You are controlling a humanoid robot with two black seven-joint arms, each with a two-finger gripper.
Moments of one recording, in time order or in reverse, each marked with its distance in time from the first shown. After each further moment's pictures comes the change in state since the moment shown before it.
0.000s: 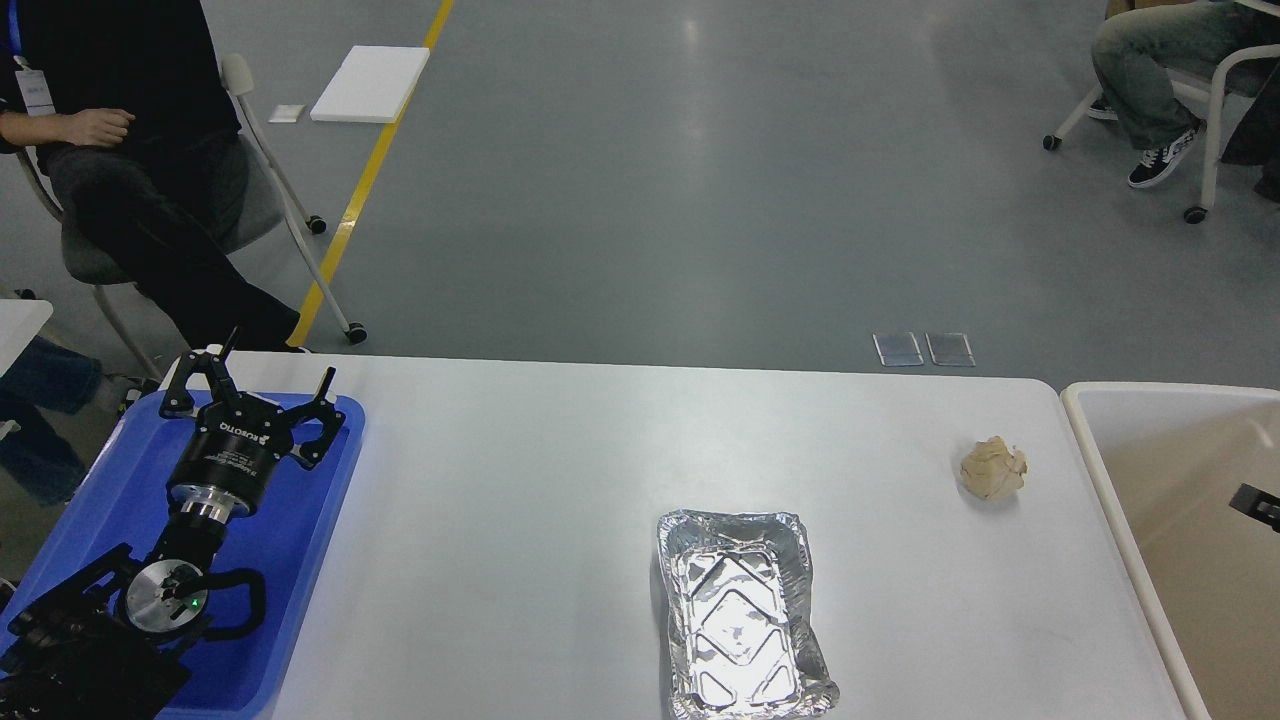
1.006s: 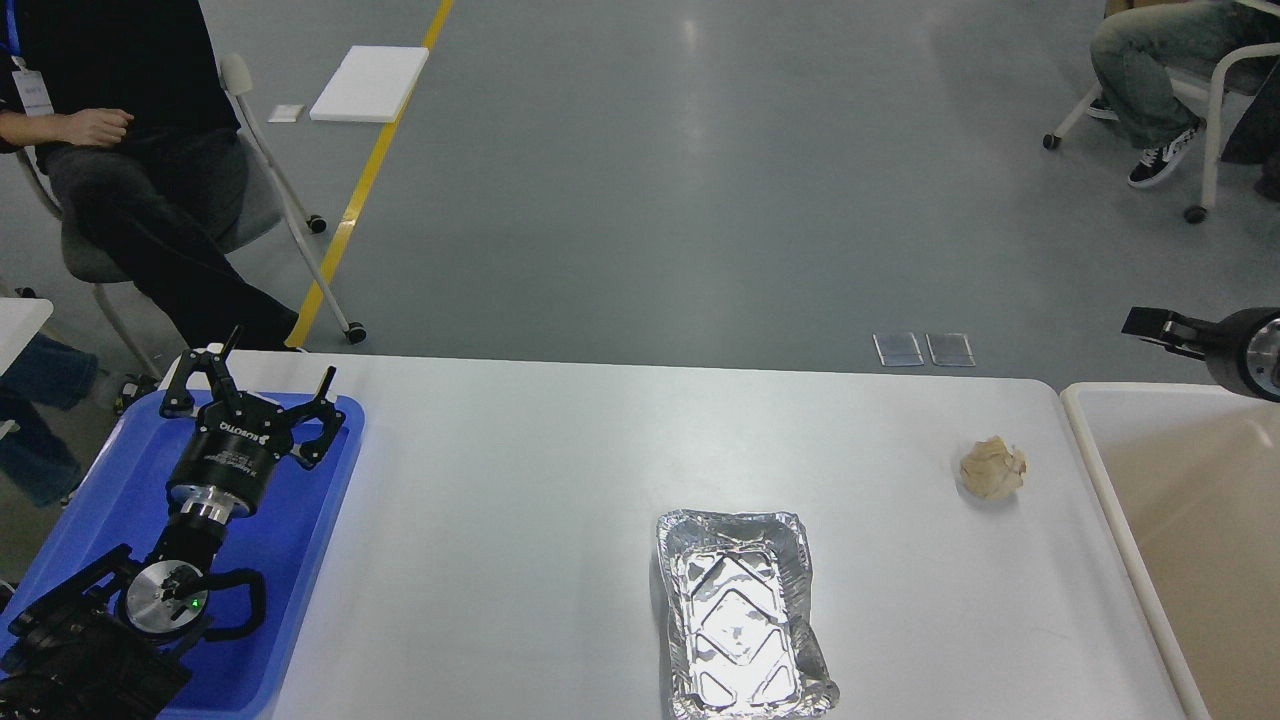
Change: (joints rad) left arm 0.000 0.000 0.000 -0.001 0.000 0.000 0.000; right arm 0.756 -0.116 -0.379 0.723 0.041 0.006 -0.019
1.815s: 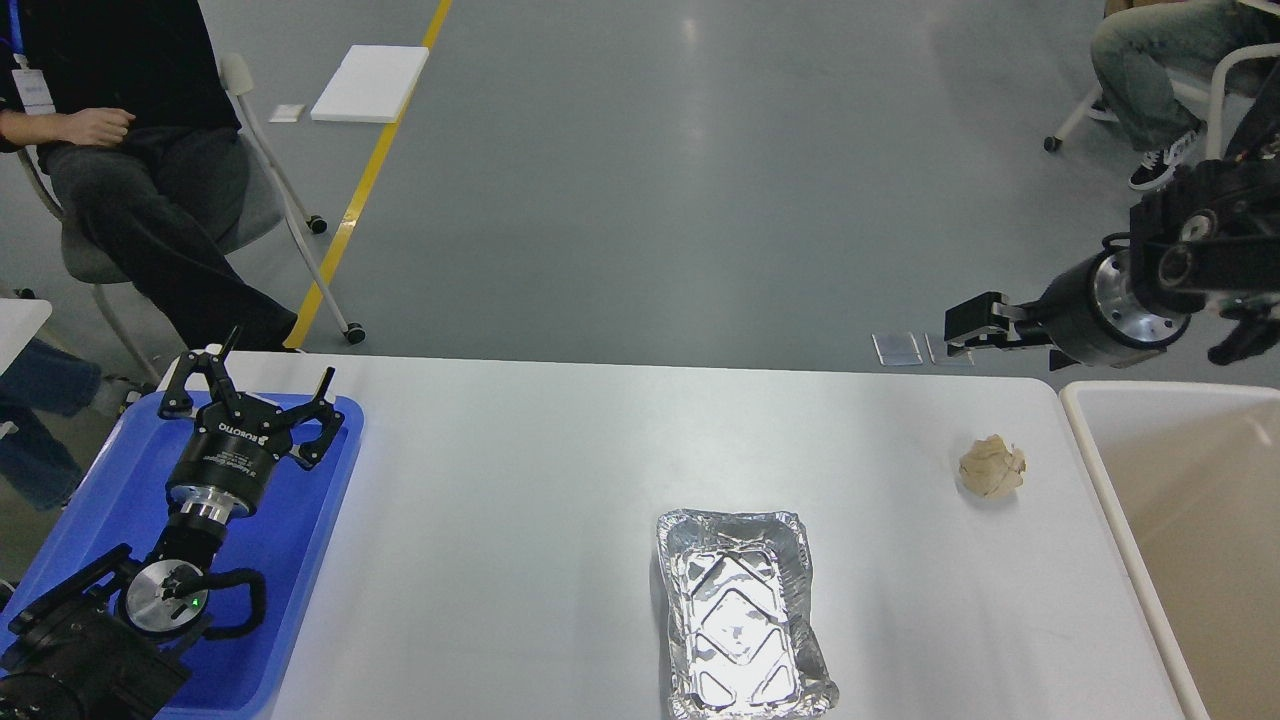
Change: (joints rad) left arm 0.000 0.000 0.000 0.000 0.000 0.000 0.000; right arm 0.523 0.228 -0.290 0.443 0.225 0.265 -0.002
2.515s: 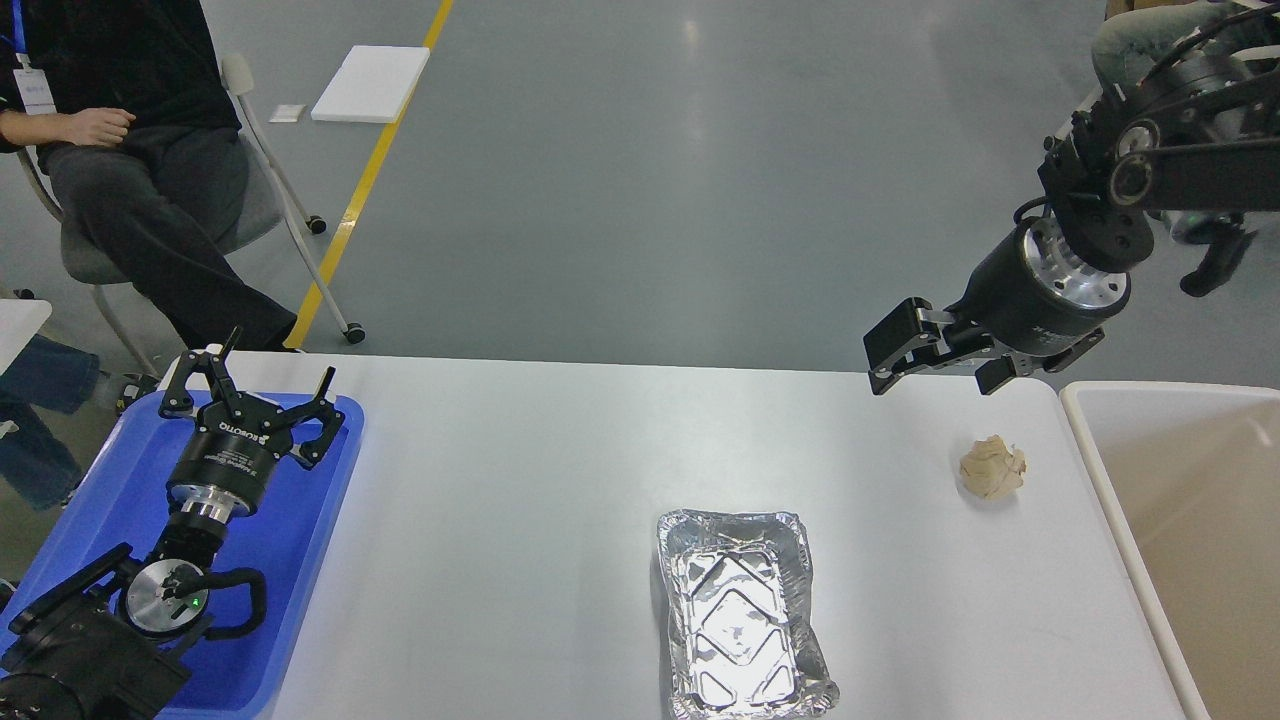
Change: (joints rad) left arm 0.000 0.000 0.000 0.000 0.000 0.000 0.000; right arm 0.136 0.067 0.097 0.041 -0.004 0.322 0.000
